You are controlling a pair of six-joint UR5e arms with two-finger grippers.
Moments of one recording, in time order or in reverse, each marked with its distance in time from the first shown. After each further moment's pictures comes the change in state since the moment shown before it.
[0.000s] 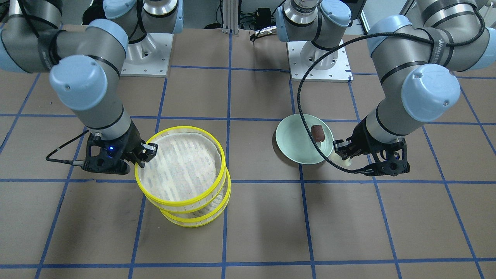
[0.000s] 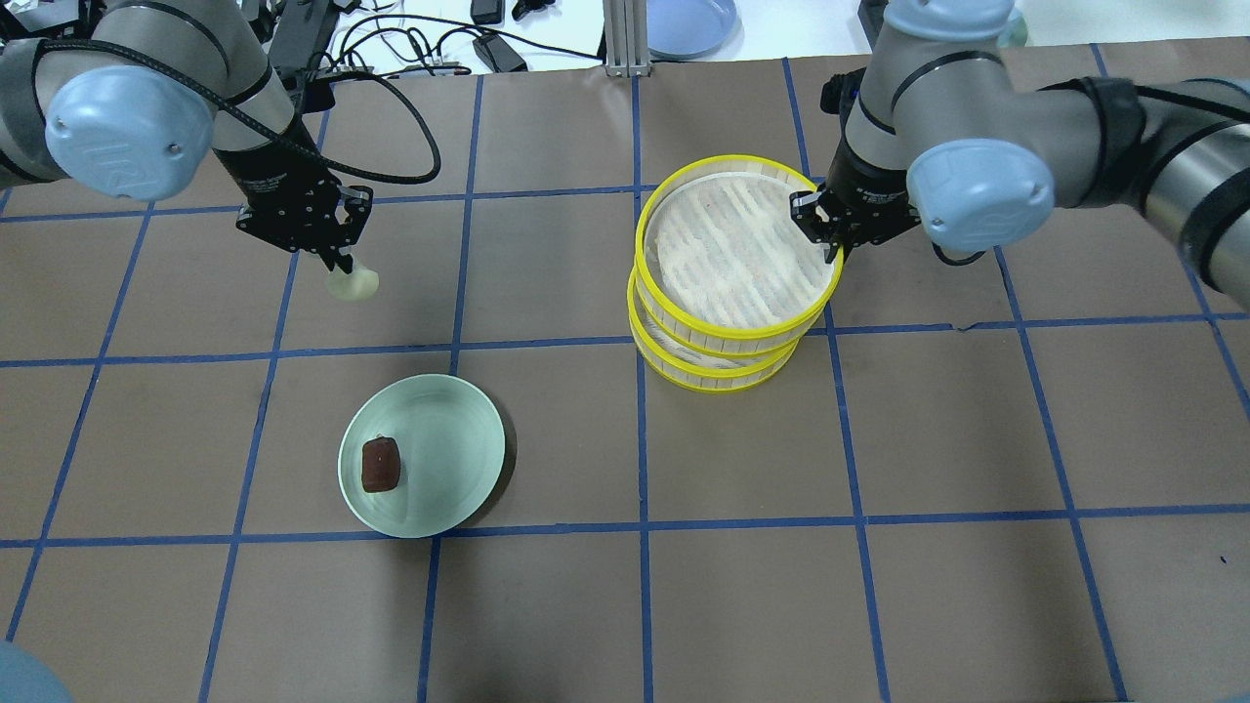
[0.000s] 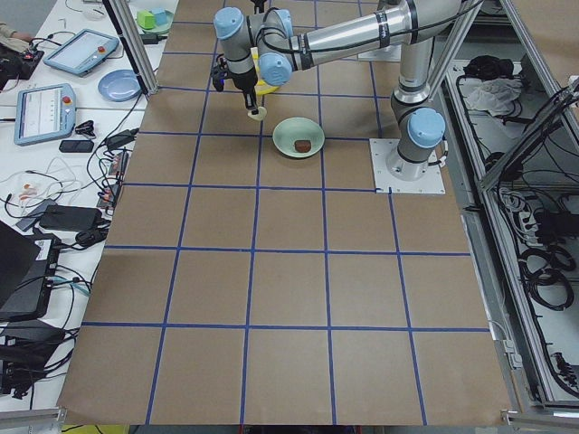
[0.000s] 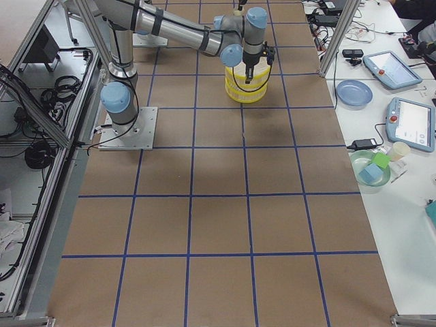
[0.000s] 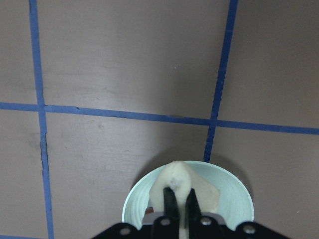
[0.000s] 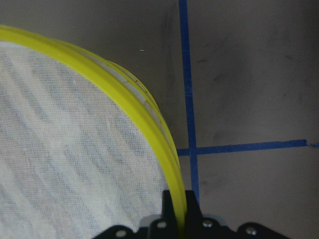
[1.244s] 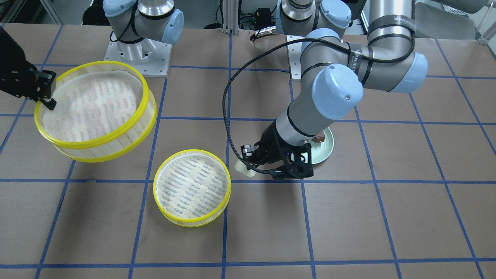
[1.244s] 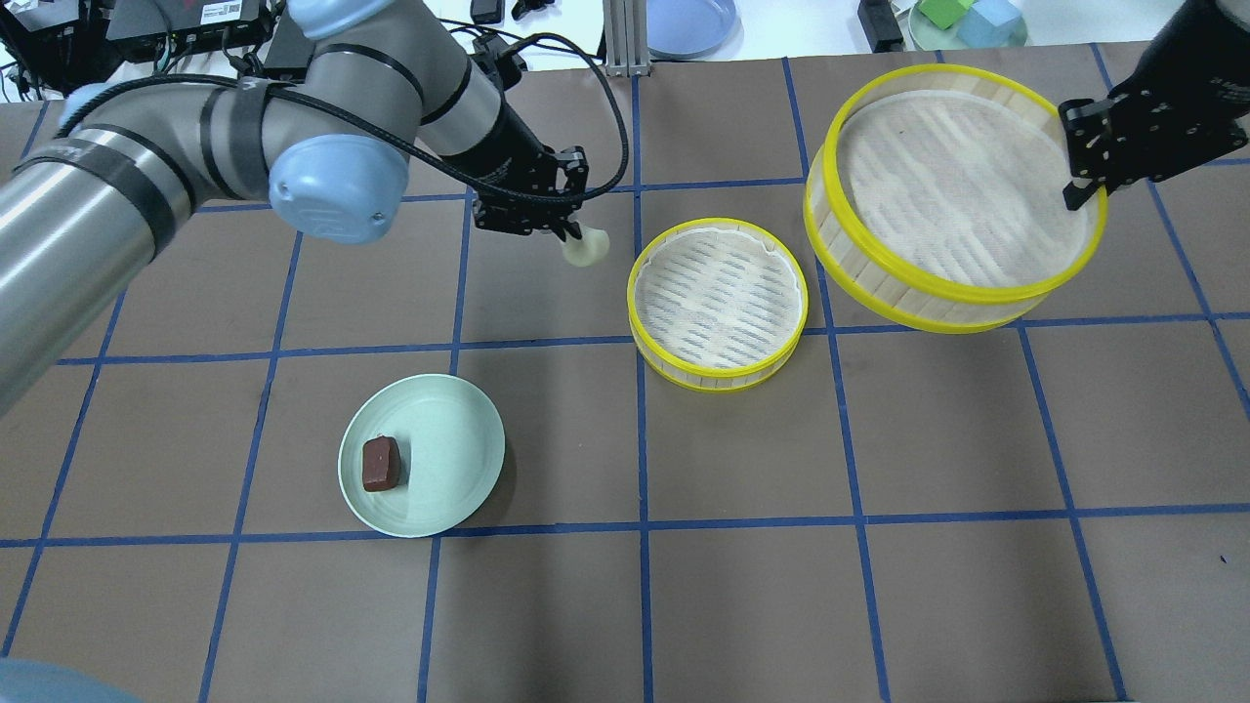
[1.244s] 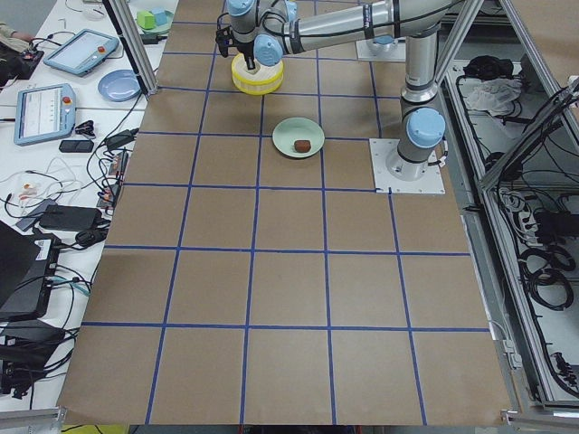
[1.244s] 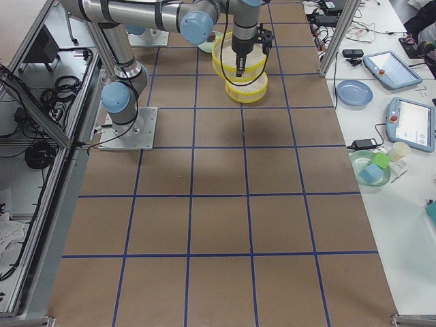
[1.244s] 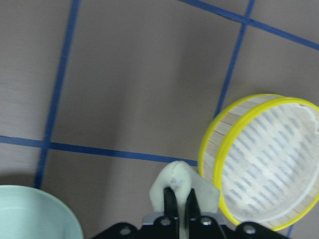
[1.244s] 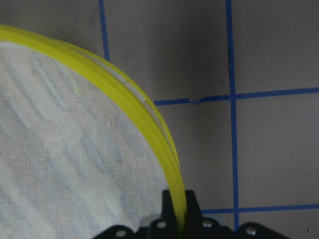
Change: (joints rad) left arm -0.264 -0.101 -0.014 0.306 -0.435 -0.385; right arm -0.338 -0.215 -0.125 0.377 0.043 -0.350
